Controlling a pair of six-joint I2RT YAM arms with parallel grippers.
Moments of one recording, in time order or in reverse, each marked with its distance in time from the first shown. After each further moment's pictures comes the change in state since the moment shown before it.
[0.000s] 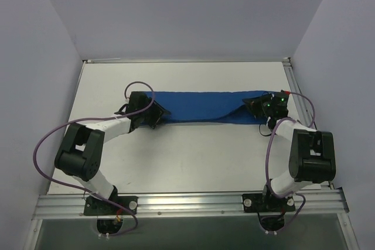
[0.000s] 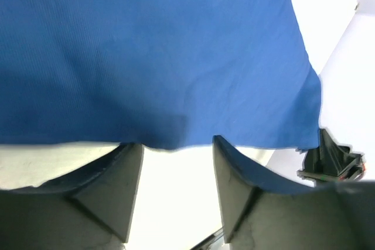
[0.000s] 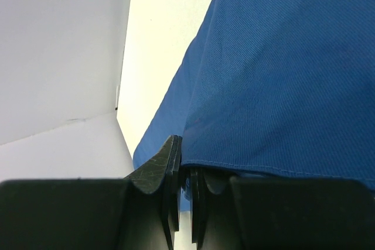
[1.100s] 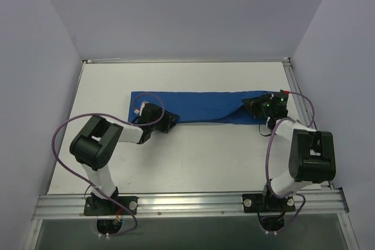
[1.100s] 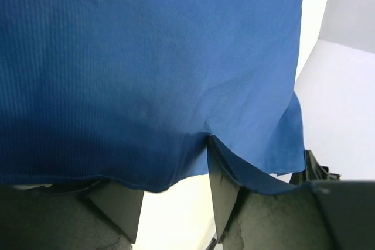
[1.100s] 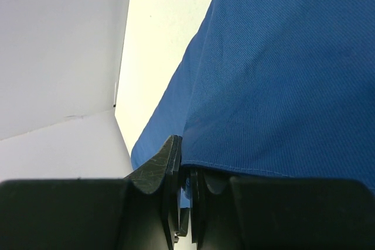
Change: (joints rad) left arm -0.141 0.146 -0.139 0.420 -0.156 -0.253; right arm 0.006 0.001 0.003 0.000 -0.005 -0.011
